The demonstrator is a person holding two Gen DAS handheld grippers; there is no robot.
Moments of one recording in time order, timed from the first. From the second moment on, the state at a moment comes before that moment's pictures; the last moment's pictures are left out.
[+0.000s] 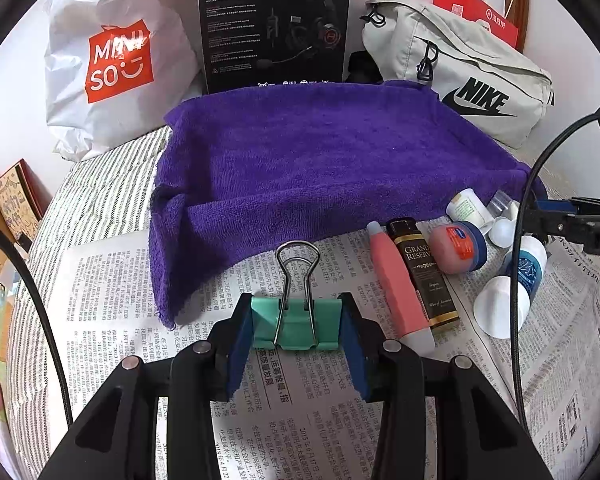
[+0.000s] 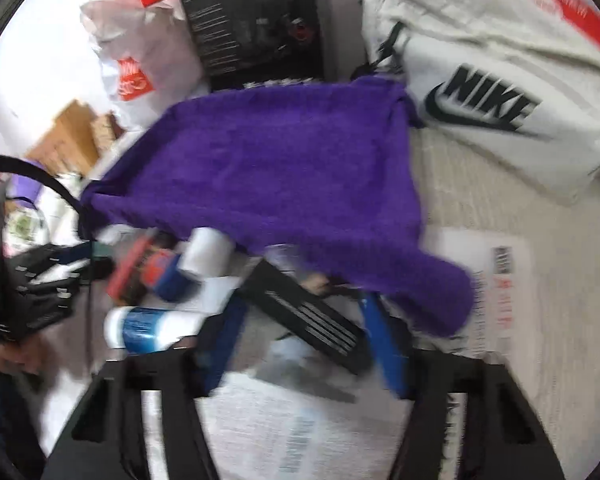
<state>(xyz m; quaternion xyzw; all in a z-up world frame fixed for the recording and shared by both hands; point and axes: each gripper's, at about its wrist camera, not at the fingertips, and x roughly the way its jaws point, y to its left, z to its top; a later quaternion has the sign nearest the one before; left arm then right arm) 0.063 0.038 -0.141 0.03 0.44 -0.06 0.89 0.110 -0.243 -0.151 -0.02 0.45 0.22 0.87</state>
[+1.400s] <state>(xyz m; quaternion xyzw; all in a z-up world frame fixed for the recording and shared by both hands) 0.042 0.050 -0.118 0.01 0.44 -0.07 0.90 0.076 -0.256 -0.128 -0.02 0.46 0.18 0.87</state>
